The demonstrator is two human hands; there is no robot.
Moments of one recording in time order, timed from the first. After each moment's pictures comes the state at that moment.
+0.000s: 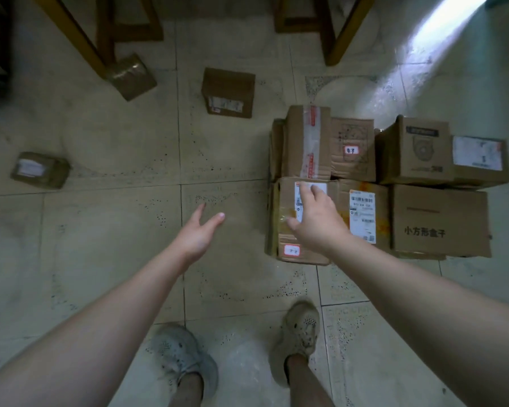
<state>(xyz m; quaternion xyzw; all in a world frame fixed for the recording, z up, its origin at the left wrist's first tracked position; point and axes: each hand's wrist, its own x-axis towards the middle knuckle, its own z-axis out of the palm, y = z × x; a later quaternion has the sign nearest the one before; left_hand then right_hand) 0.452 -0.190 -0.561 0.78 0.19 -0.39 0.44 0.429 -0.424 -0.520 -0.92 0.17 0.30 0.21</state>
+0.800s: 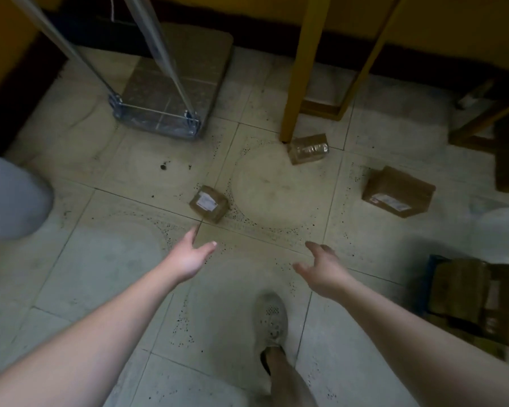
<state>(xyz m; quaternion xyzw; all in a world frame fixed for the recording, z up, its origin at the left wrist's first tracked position) 0.604 0.261 -0.509 0.81 0.31 -0.29 0.40 0.629 -0.008 -0.508 -0.87 0.08 0.41 0.26</state>
